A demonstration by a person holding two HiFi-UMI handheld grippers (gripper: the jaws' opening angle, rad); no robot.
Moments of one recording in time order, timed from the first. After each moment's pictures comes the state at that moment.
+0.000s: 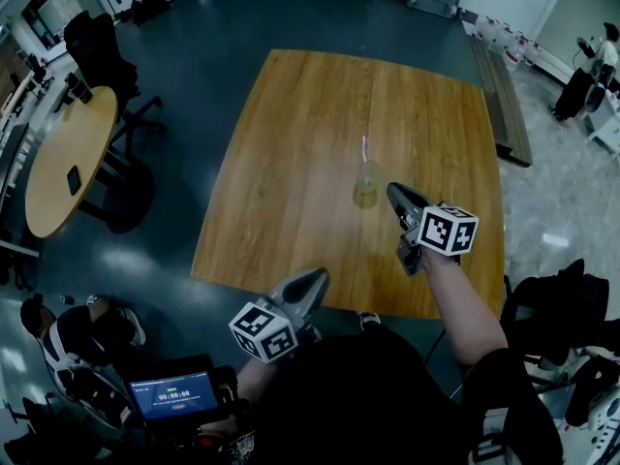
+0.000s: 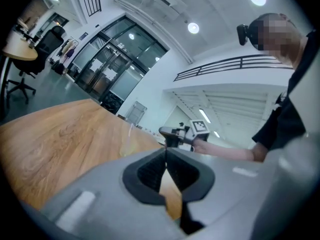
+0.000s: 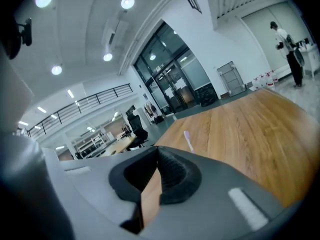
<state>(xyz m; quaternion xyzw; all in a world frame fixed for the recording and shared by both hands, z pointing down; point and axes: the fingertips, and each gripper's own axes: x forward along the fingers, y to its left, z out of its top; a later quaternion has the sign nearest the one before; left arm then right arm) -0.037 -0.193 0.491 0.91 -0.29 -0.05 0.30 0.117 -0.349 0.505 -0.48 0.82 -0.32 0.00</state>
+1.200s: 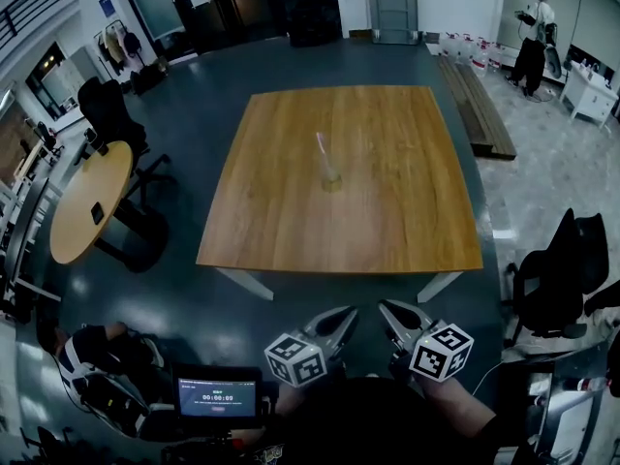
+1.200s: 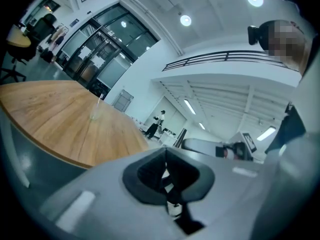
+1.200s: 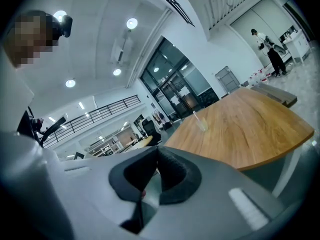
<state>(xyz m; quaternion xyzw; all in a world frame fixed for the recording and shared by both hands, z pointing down) 0.047 0.035 0.496 0.93 -0.21 -0.02 0.31 0.090 0.038 0.479 -0.47 0.82 -0.31 0.09</state>
